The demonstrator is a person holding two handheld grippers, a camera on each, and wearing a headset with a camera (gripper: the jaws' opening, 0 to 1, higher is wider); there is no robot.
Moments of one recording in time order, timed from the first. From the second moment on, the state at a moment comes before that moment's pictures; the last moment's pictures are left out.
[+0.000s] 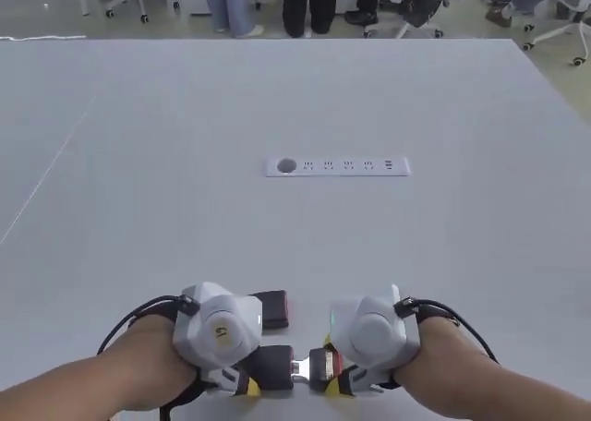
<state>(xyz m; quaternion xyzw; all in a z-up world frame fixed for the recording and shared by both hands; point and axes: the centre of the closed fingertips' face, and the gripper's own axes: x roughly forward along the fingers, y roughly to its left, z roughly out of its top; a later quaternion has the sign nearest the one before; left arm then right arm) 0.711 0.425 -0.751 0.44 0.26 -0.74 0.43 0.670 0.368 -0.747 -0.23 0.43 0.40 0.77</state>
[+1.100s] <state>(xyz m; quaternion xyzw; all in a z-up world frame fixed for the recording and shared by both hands) 0.712 0.427 -0.750 0.44 0.26 -0.75 0.43 0.679 0.382 -0.748 -0.25 0.44 0.39 0.77</state>
